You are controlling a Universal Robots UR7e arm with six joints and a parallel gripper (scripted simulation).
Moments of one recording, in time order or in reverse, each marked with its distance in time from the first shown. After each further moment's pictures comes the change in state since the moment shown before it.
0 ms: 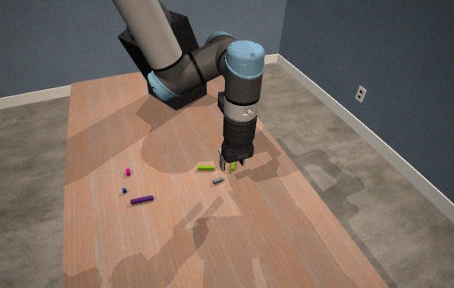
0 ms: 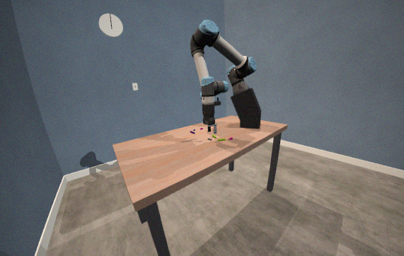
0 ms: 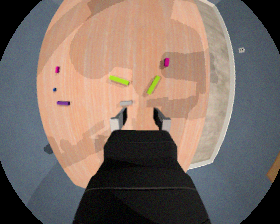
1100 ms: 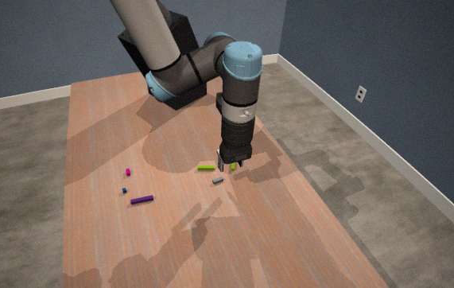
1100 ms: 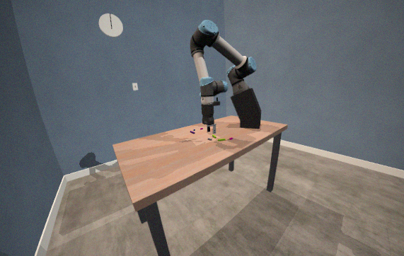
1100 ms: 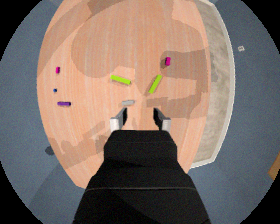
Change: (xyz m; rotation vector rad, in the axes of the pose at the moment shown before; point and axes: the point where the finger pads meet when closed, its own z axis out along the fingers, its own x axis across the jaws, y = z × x) arm -0.005 0.002 0.000 0.000 0.002 0.015
